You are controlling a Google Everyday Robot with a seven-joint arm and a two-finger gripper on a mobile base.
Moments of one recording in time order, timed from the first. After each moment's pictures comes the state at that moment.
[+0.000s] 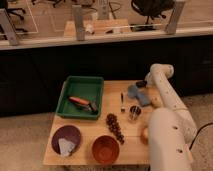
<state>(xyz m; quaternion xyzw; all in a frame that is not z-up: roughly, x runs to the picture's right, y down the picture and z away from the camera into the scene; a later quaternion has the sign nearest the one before) 0.336 -0.028 1.054 -0.12 -0.02 -0.05 0.99</state>
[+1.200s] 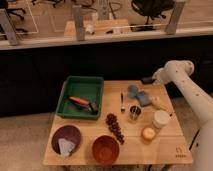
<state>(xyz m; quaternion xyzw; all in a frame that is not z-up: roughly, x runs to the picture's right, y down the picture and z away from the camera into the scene) 0.332 -0.051 0.912 -0.06 -0.06 -0.05 1.00</state>
